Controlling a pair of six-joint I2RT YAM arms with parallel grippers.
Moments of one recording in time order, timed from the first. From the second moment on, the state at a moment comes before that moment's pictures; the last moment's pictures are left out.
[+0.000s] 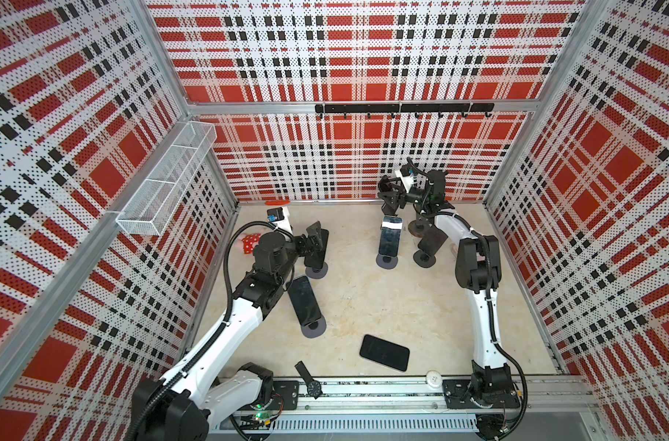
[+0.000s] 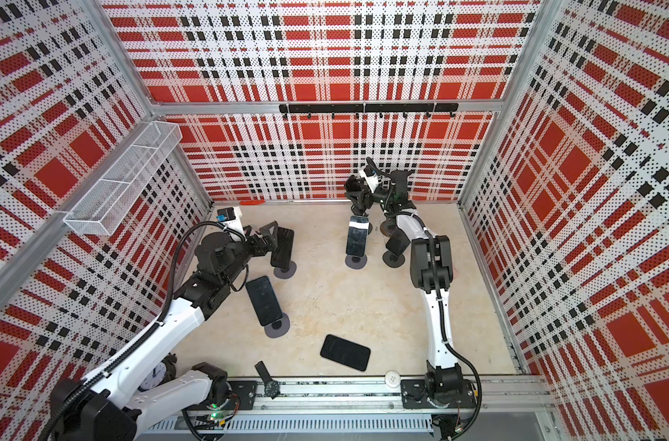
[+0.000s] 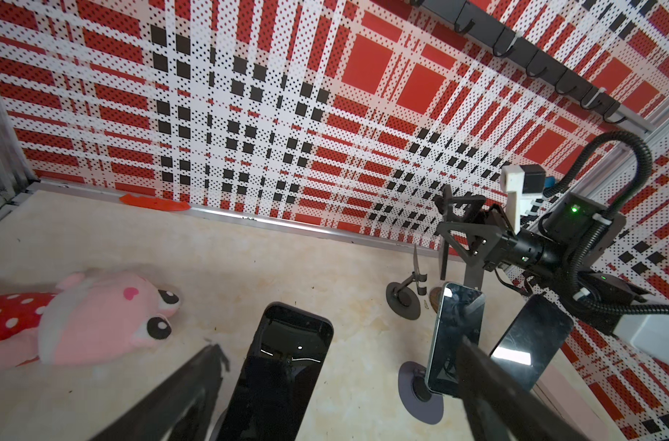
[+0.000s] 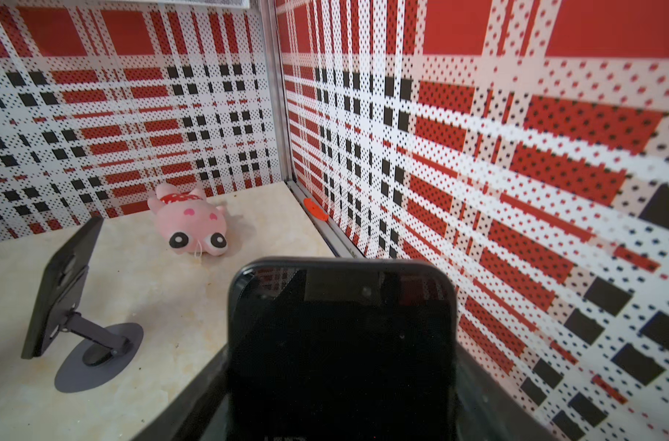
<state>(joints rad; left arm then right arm) -0.35 1.05 0.83 0.06 -0.11 -0.39 0.15 2.45 2.12 0.27 -0.97 -0.11</state>
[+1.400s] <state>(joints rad) -0.33 0.89 0.71 0.04 -0.13 -0.43 0.46 1.80 1.35 0.30 -0.80 -0.24</state>
